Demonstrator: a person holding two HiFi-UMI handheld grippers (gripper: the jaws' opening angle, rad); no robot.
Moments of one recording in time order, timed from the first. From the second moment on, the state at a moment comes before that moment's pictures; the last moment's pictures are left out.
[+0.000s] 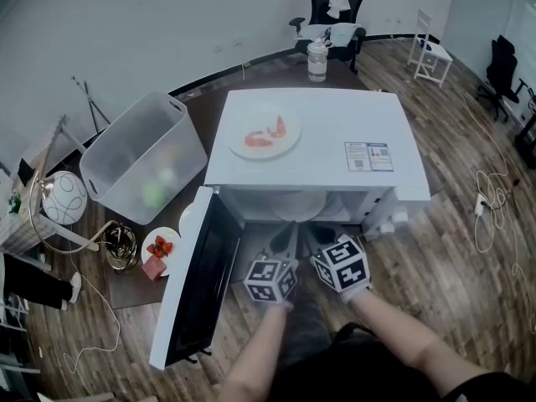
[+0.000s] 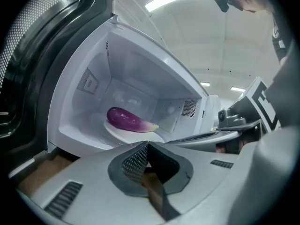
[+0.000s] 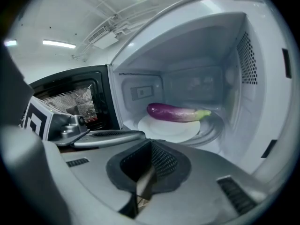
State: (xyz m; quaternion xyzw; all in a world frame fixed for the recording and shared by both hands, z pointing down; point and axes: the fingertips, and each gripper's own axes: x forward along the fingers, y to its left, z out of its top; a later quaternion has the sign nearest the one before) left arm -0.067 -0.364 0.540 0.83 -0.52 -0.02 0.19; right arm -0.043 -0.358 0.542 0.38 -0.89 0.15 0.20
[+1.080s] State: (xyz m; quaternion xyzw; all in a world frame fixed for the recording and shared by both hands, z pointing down) left arm -0.069 -0.385 0.538 0.83 -0.52 -0.02 0.19; right arm -0.052 -0.390 0.542 0.39 -0.88 0.17 0.19
